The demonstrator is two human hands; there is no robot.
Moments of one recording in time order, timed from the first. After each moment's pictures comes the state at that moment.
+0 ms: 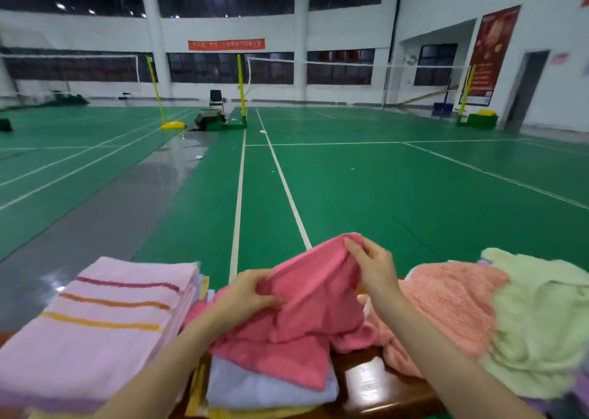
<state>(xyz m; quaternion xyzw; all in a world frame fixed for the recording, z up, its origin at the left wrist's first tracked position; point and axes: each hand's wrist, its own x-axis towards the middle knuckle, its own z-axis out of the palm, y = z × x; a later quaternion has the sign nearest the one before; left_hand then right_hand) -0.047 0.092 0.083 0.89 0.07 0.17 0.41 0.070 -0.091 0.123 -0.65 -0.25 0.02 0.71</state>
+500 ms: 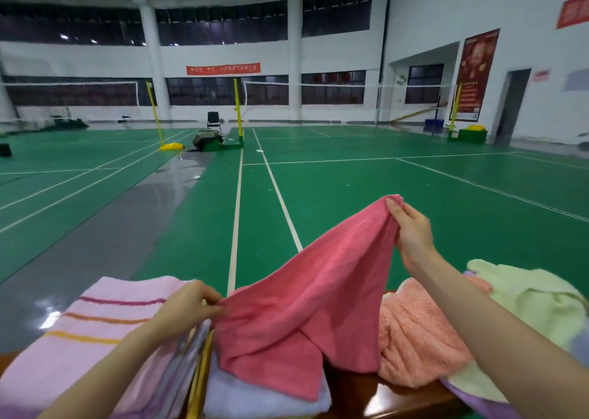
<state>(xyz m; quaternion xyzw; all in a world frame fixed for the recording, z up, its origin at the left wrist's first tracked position) -0.094 0.148 0.109 0.95 0.17 0.11 0.23 0.130 -0.131 0.191 -0.55 -0.17 0.02 0.81</state>
